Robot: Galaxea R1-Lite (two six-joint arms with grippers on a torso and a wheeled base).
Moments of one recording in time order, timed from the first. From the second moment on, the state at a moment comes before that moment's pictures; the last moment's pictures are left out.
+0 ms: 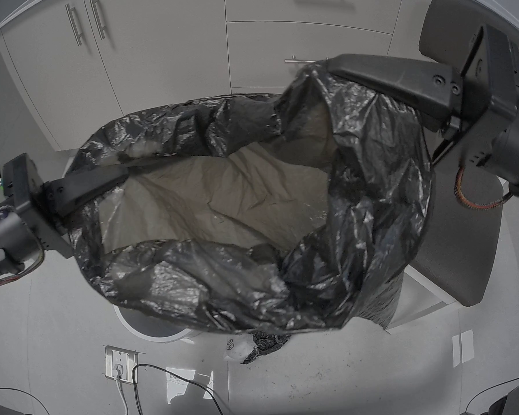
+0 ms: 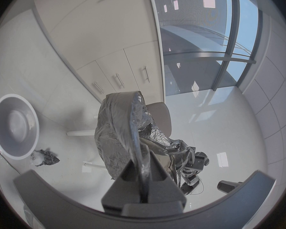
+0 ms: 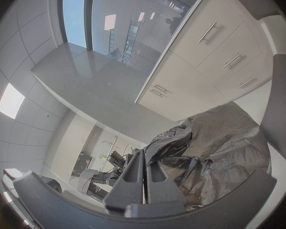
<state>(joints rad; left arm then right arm) -0.27 1.22 -0.54 -0.85 -0.70 -1.12 0.91 1.39 -1.16 -0.36 0.16 0.66</state>
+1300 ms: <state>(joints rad) 0.04 1.15 -0.56 -0.46 -0.51 -0.70 1.05 1.88 -1.39 -0.37 0.06 0.61</state>
